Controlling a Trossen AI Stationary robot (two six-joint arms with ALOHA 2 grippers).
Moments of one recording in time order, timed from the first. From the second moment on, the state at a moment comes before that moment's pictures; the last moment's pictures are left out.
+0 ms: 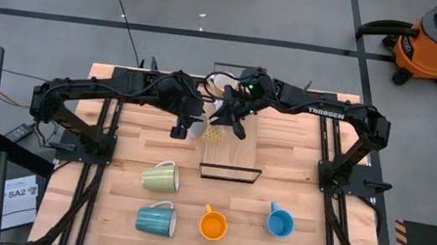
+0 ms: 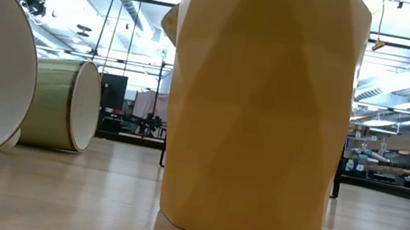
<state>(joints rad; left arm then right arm) 0.20 1.43 1.42 -0.75 -0.01 0.38 -0.32 1.65 1.41 -0.27 -0.59 -0.13</state>
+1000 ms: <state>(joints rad) 0.29 1.12 1.47 -1.00 -0.07 0.24 -0.36 1.20 1.40 -0.63 -0.50 -0.19</state>
